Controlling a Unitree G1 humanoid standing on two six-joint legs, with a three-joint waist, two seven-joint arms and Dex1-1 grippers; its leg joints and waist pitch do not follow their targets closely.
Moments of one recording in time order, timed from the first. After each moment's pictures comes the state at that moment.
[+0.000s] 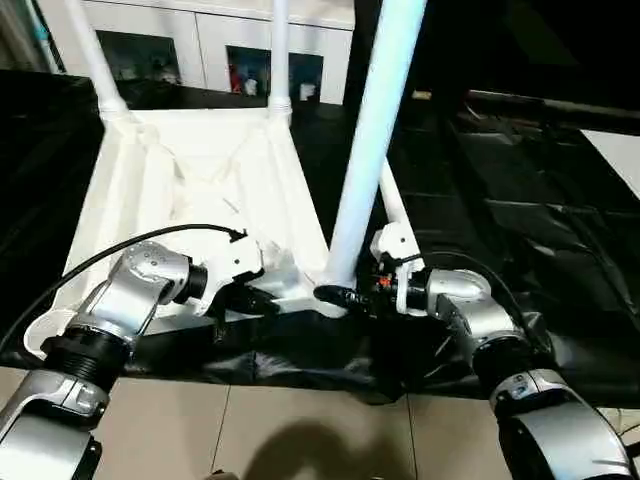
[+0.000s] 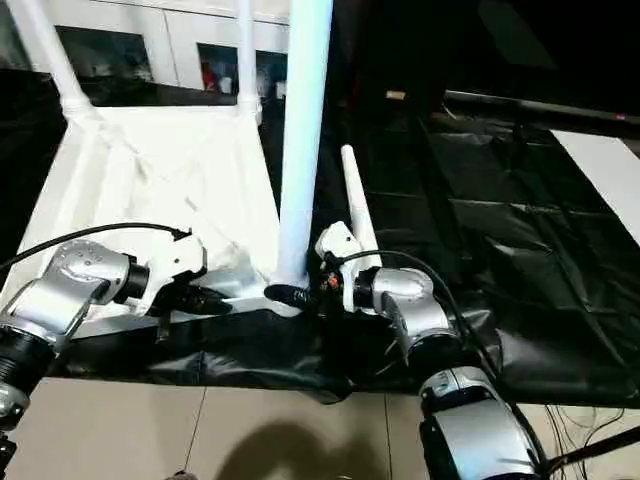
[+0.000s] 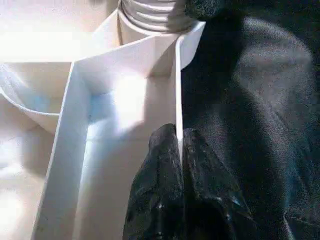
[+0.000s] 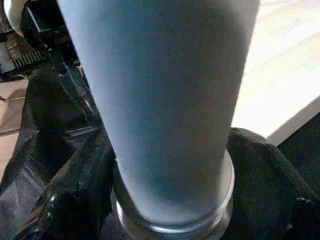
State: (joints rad) left arm -0.58 0.55 -0.31 0.50 0.01 0.18 -1.28; right arm -0.67 -0.15 0.11 0.93 0.12 -0.11 1.11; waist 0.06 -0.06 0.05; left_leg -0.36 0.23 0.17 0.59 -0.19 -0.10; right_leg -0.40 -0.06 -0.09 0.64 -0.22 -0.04
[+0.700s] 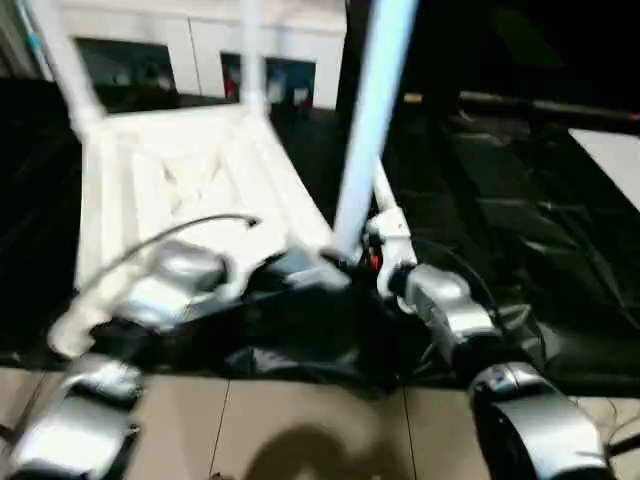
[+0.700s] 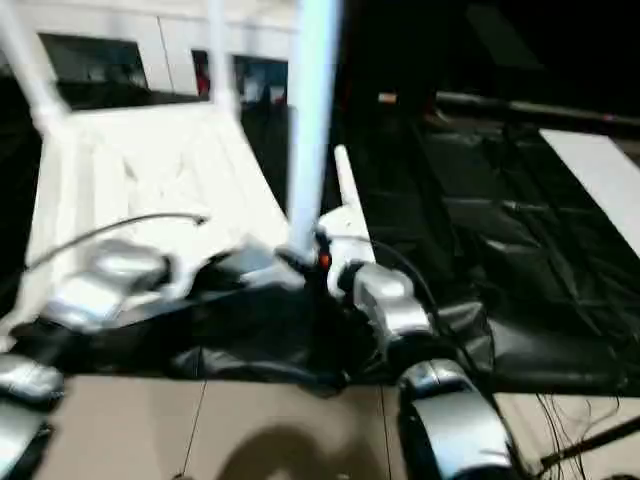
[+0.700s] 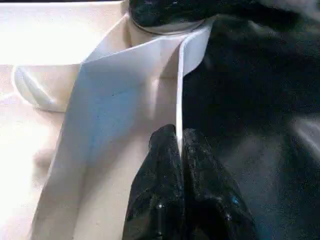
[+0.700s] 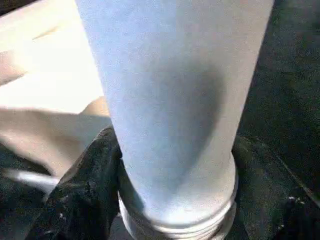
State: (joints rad) left arm -0.71 0.33 -0.29 0.69 0.07 0.28 -0.89; right arm -0.75 -0.03 -0.02 1.07 0.12 -0.07 0.45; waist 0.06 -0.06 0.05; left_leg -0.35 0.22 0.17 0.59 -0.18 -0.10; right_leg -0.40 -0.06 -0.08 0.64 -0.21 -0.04
